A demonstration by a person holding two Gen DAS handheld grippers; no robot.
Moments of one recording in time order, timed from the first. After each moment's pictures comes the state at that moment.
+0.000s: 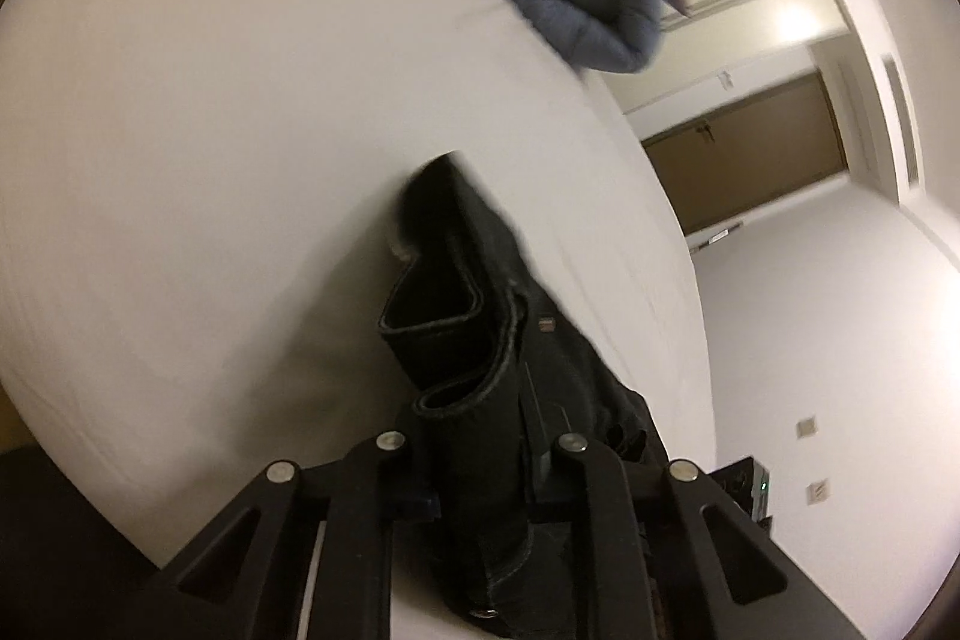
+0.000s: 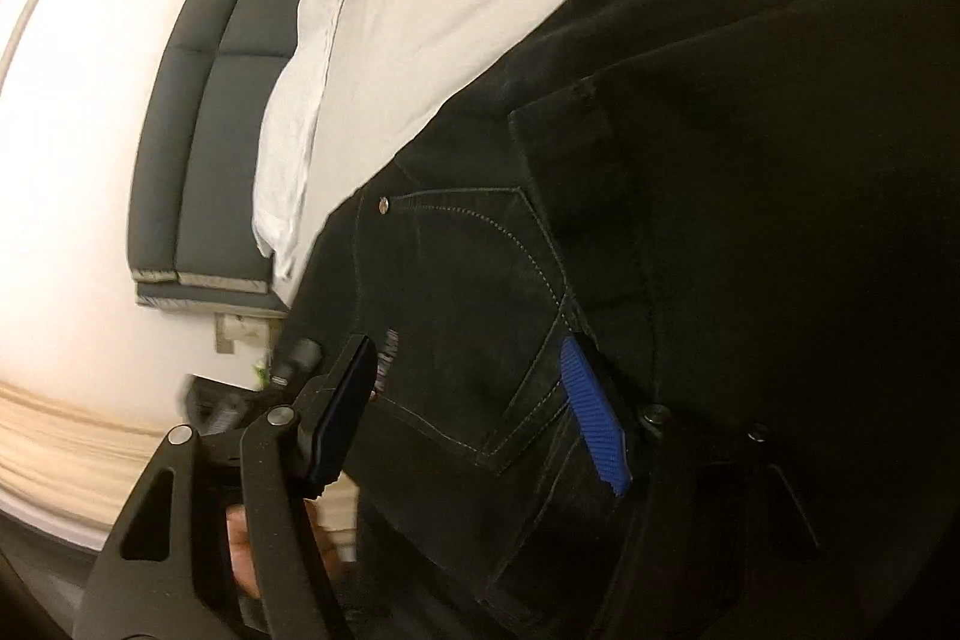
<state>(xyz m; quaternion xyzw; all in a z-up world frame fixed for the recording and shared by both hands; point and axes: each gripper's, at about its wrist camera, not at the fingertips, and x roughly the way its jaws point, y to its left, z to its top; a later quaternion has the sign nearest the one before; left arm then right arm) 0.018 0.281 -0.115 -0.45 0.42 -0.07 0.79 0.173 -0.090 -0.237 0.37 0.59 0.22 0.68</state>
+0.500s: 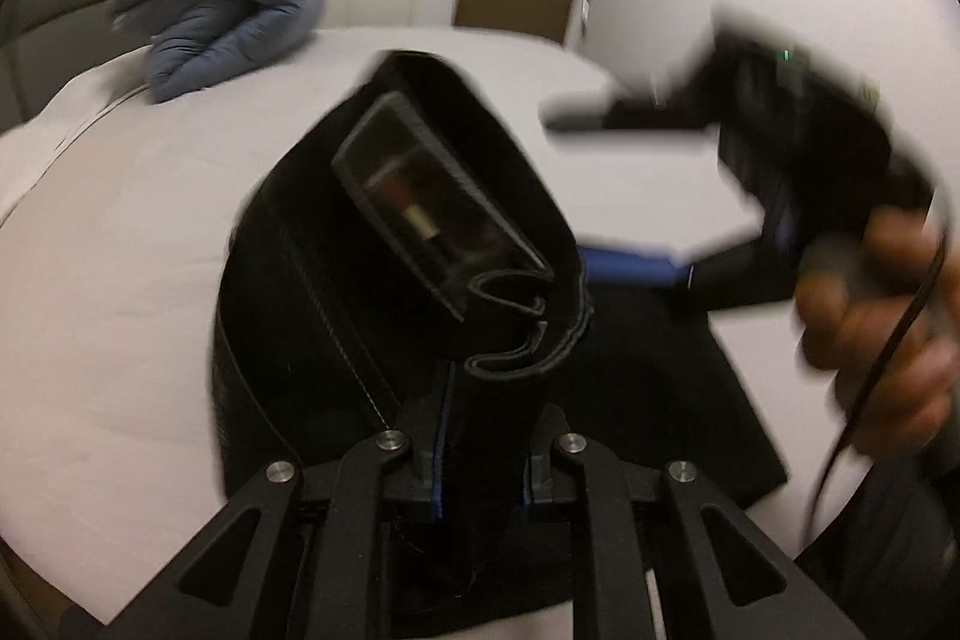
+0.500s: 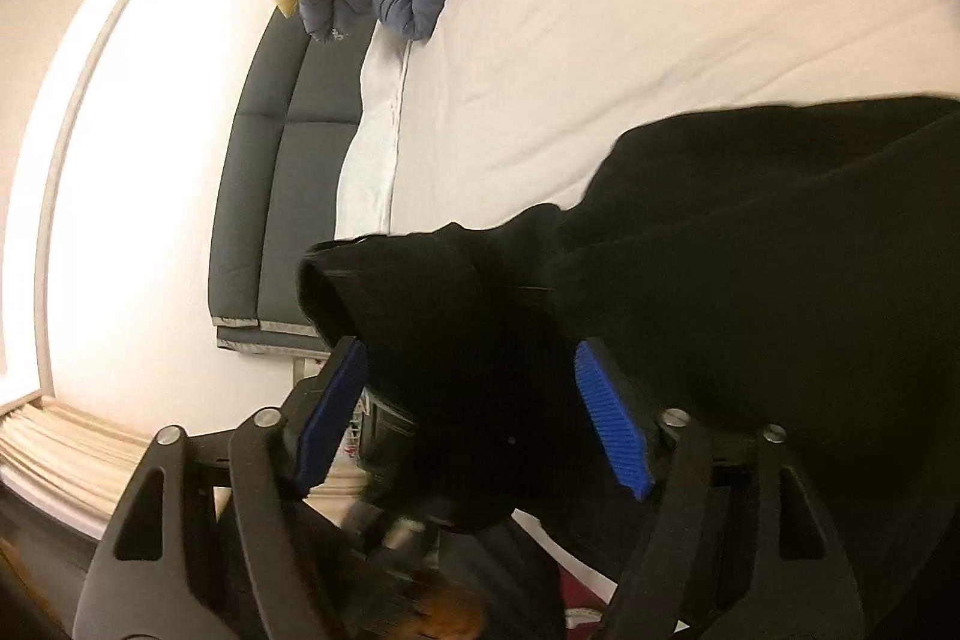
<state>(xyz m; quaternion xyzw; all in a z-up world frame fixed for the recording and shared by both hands) -0.006 0.000 -0.053 -0.02 0.41 -0.22 0.88 0.180 -0.186 -0.159 0.44 0.52 0.25 0.69</state>
